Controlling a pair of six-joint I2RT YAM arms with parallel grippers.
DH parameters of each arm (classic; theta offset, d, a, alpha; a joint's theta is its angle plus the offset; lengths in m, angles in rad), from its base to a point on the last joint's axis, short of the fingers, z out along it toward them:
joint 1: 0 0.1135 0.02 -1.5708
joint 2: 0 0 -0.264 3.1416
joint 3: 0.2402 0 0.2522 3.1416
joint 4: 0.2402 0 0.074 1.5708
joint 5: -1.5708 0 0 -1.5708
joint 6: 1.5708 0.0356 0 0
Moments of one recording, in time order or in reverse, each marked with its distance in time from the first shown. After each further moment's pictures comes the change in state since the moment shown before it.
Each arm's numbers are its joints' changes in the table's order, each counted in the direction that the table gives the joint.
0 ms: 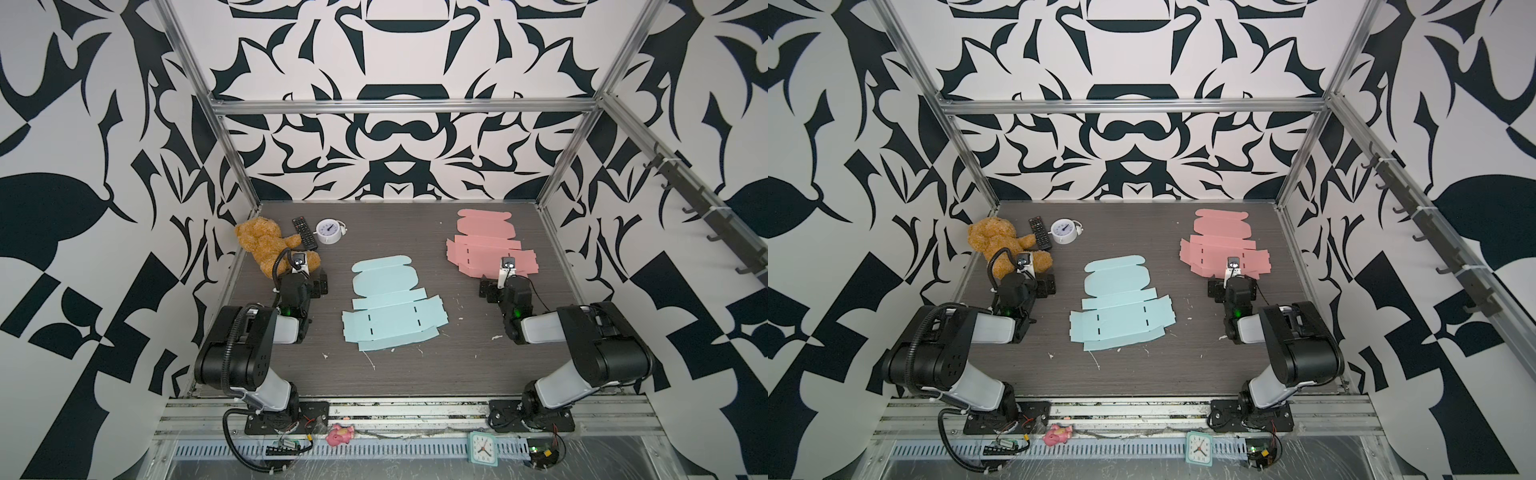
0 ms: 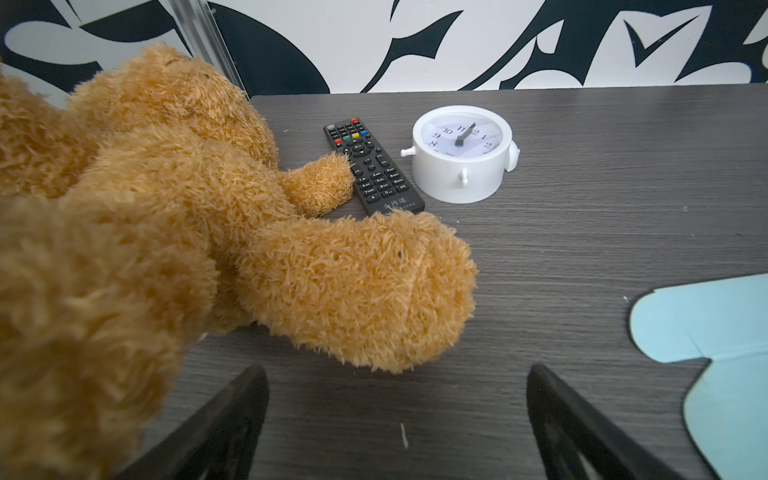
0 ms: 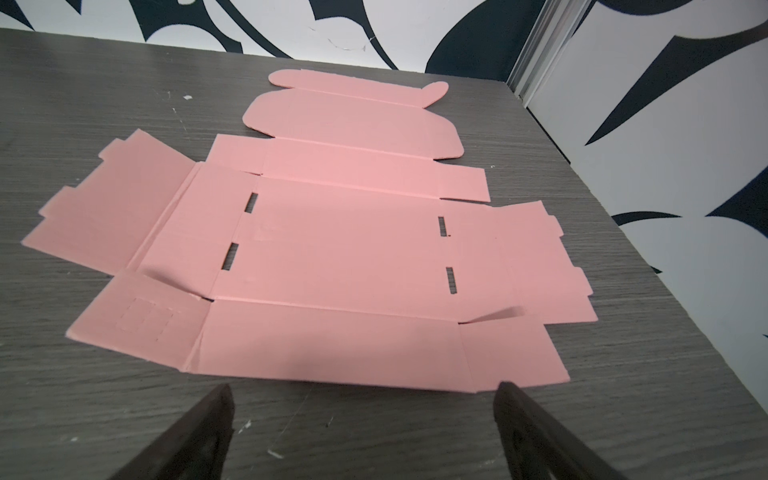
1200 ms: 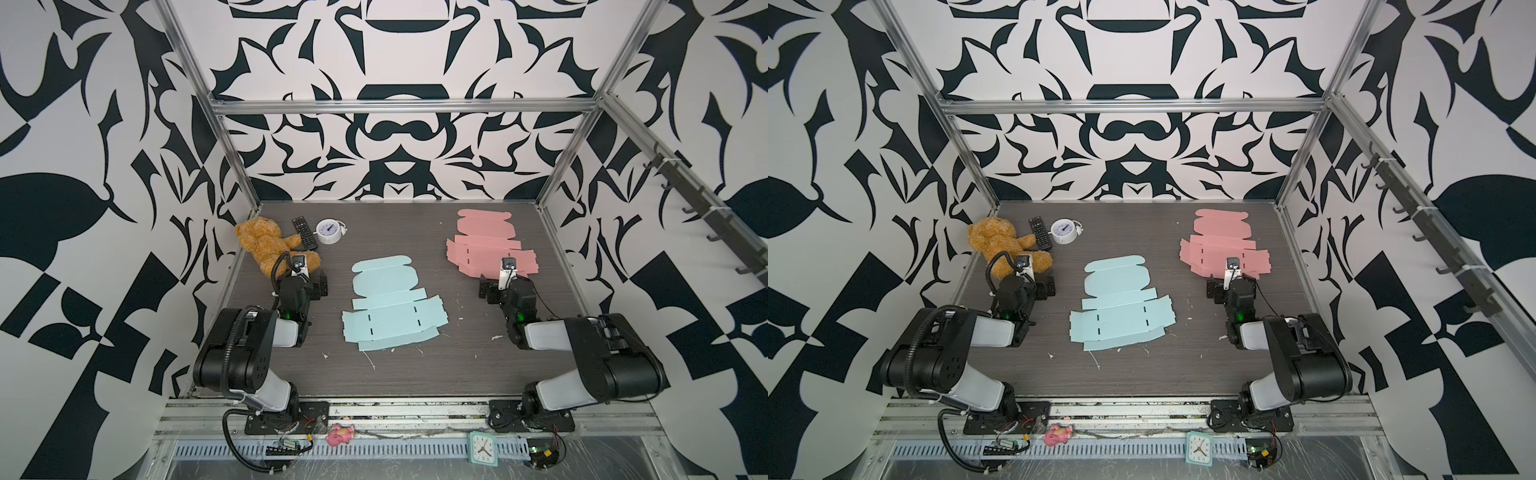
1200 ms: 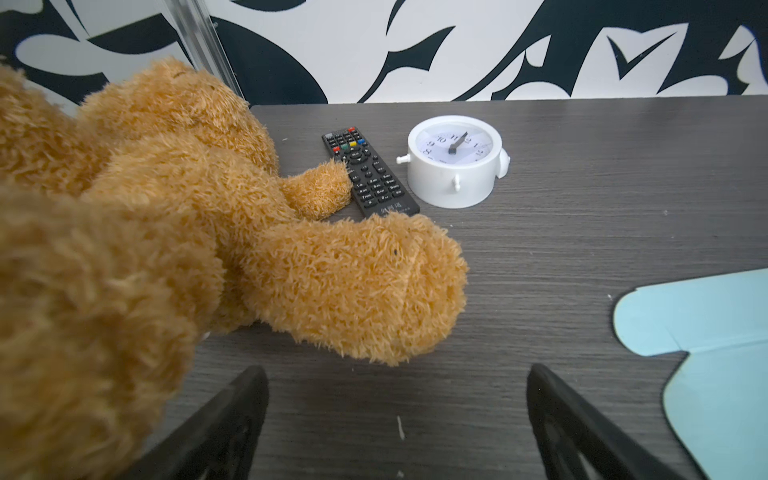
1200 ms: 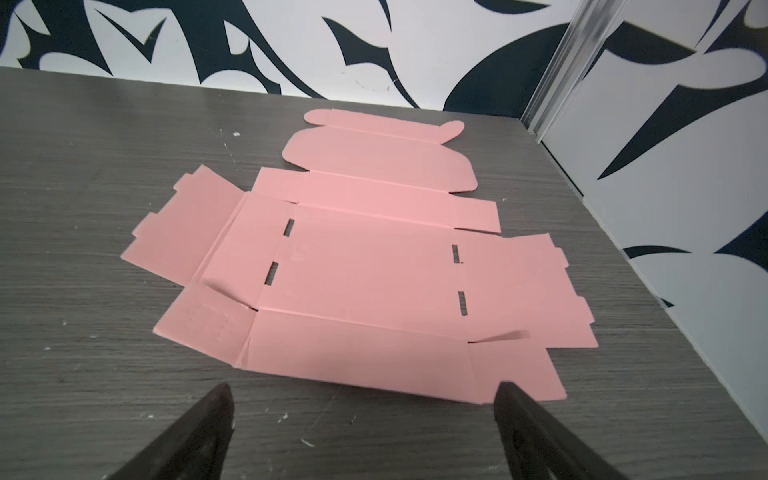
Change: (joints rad) left arm 0.001 -0.054 -0.034 -0.019 -0.018 0.002; right arm 0.000 -0.156 -0.039 0.031 0.072 -0.019
